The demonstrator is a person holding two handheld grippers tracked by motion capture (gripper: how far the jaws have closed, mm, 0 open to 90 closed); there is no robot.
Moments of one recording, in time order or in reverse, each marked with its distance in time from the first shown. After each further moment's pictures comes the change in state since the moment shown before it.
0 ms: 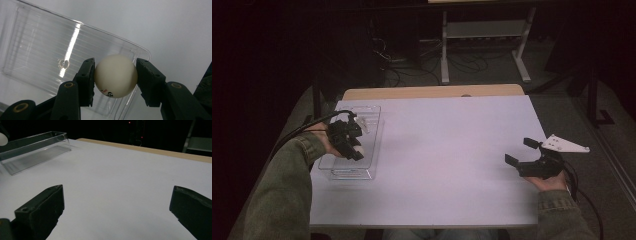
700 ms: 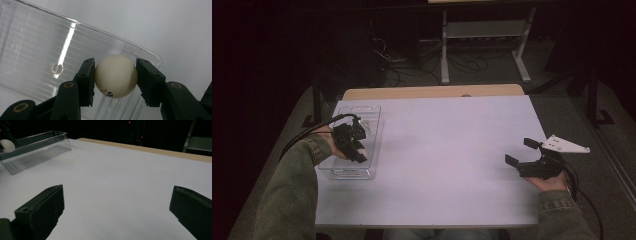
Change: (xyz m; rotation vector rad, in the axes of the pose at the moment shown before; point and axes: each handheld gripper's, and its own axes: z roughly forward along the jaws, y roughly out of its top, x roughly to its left) left arm 0.006 0.000 0.024 0.011 -0.035 -0.006; right arm 0.000 0.000 -0.001 0.001 0.000 0.001
